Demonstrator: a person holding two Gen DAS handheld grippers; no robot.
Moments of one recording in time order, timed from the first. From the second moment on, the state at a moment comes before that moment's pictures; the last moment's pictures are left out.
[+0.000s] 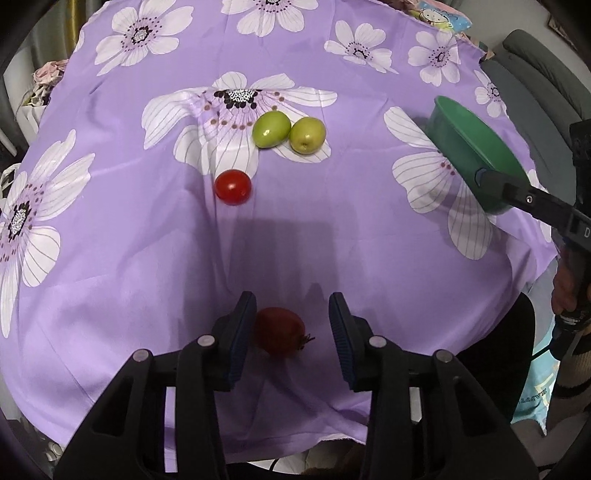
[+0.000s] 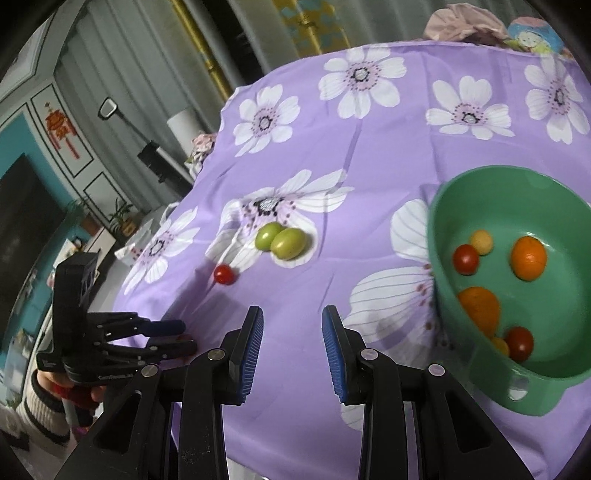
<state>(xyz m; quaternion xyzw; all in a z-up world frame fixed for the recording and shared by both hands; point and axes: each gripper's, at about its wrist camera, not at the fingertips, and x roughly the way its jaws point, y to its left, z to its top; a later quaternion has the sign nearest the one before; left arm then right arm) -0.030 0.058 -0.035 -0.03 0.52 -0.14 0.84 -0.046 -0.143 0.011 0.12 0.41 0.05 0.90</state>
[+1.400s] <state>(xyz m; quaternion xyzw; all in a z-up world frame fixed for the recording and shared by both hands) -0.015 0.100 -0.017 -0.09 0.46 -0.16 0.87 0.087 -0.047 -0.054 0.06 0.52 0.16 0.84</state>
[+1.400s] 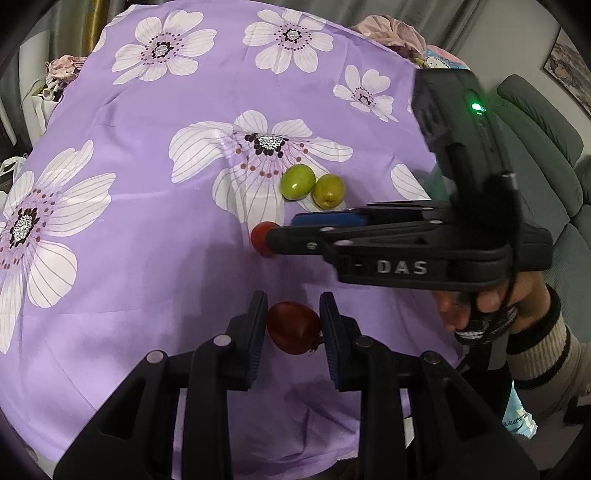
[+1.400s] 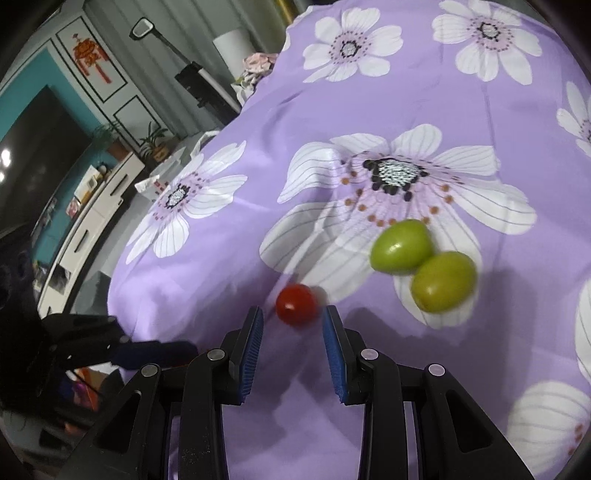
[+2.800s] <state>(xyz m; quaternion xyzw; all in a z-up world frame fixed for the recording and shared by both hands) -0.009 0.040 -0.016 -0.07 0.47 -0.20 0.86 -0.012 -0.124 -0.021 0.12 0.47 0.05 0.87</state>
